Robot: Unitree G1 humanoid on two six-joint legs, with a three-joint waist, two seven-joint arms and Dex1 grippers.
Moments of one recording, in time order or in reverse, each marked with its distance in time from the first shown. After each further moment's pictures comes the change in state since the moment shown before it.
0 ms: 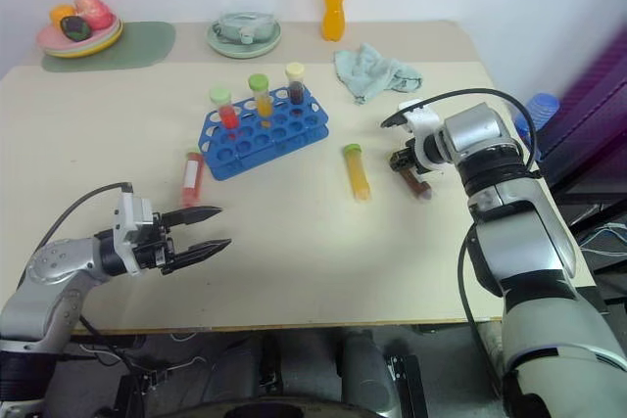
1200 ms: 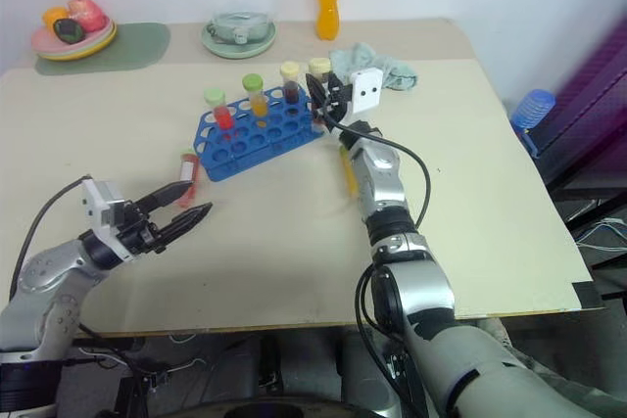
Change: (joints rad) left arm 0.025 -0.110 0.126 -0.029 -0.078 0.044 0.241; right arm 0.157 0.594 -0.511 0.153 0.125 -1.398 -0.282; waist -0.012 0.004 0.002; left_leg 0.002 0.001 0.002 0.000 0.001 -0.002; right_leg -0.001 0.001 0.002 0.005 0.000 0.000
